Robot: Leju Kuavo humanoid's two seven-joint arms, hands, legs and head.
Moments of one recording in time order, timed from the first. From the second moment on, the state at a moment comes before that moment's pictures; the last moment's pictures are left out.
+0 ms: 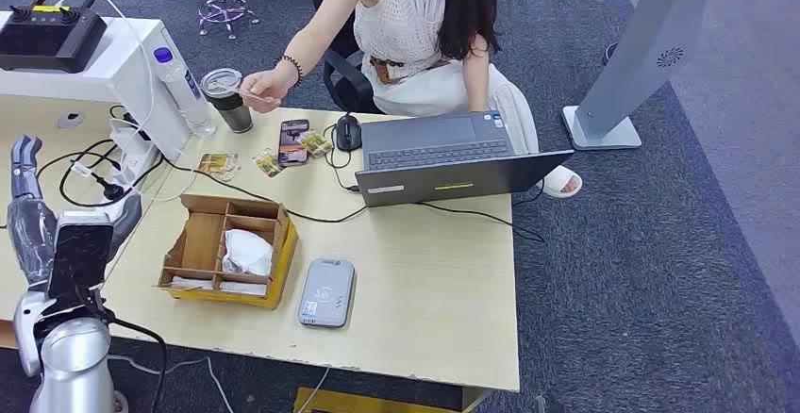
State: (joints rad) left arm -0.20 0.01 0.21 -1.42 -0.72 0.22 -0.32; right arm -0.10 0.09 -0.06 -0.23 -0.20 -0.03 -0.33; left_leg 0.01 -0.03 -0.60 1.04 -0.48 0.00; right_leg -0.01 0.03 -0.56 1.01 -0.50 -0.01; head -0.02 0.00
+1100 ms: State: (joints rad) left arm -0.56 0.20 -0.13 -1.07 -1.37 0.40 -0.01; right arm -0.10 0.09 -0.06 -0.21 -0.12 0.01 -0.26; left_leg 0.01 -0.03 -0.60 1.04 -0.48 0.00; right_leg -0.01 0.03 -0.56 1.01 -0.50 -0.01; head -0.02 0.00
